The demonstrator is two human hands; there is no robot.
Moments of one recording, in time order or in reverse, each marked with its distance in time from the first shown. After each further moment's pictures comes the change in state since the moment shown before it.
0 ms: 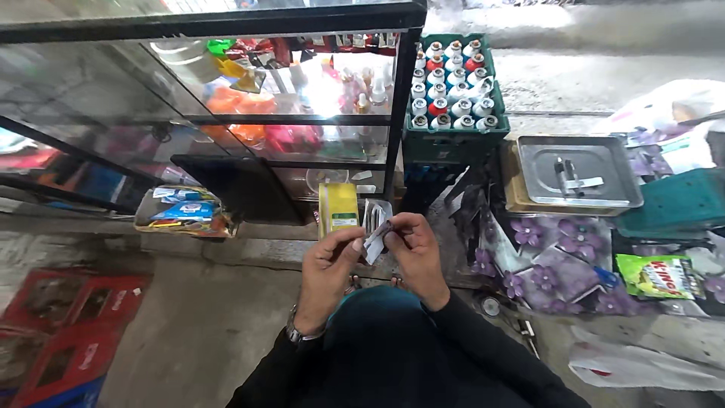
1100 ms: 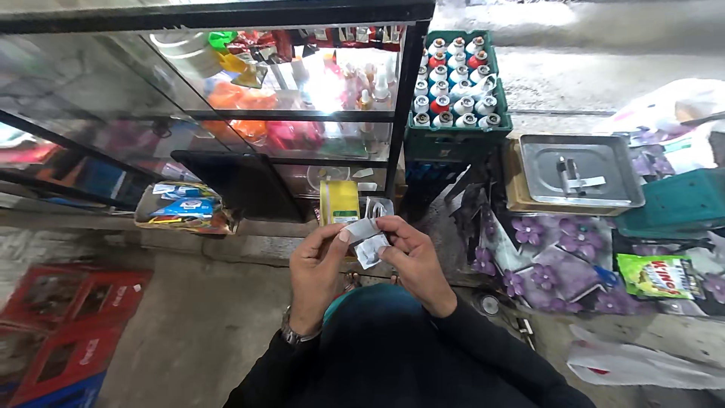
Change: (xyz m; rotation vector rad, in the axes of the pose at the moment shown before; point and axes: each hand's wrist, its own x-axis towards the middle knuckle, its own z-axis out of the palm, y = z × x) left_hand -0.002 0.005 -0.007 0.090 0.171 0.031; right_hand -0.001 -0.018 0.009 0.066 -0.160 0.165
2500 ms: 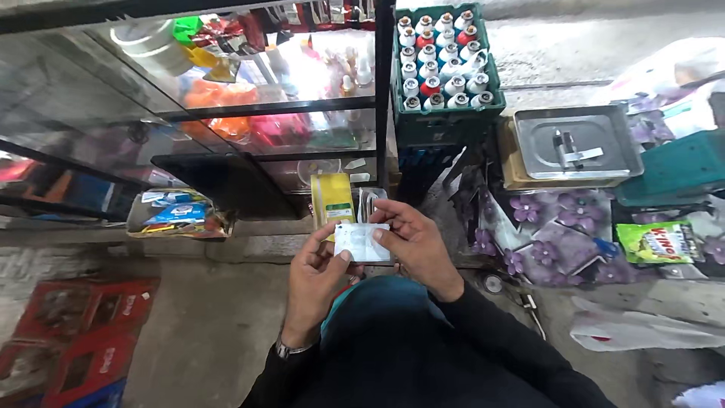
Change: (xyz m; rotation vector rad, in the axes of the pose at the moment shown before) left_hand -0.021 0.002 -0.010 -0.239 -0.142 -0.288; right_hand -0.003 -0.015 -0.009 -0.155 0.079 0.071
